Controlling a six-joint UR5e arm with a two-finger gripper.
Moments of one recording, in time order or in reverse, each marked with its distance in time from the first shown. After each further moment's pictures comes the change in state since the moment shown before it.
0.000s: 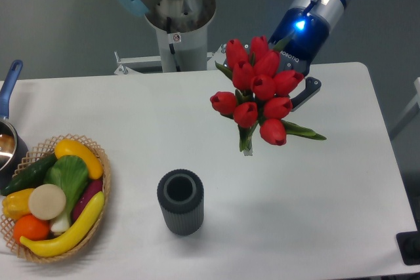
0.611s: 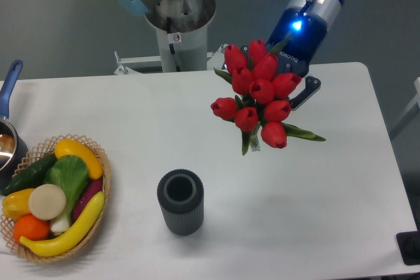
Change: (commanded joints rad) arm -0.006 0.044 -0.006 0.025 0.213 -0.012
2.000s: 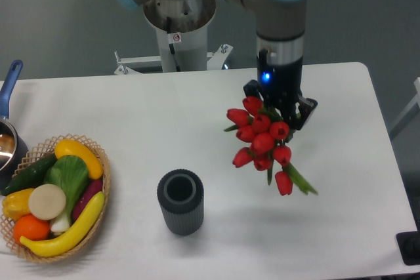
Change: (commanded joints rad) arm -0.222 -0.147 0.029 -0.002 1.014 0.127
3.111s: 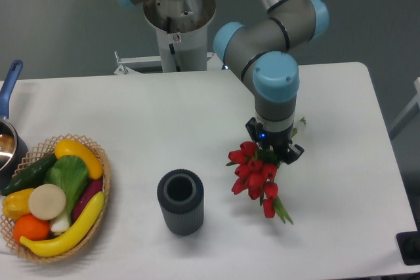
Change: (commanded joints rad) arm -0.028 -0.183 -0.043 0.008 0.017 -0.008
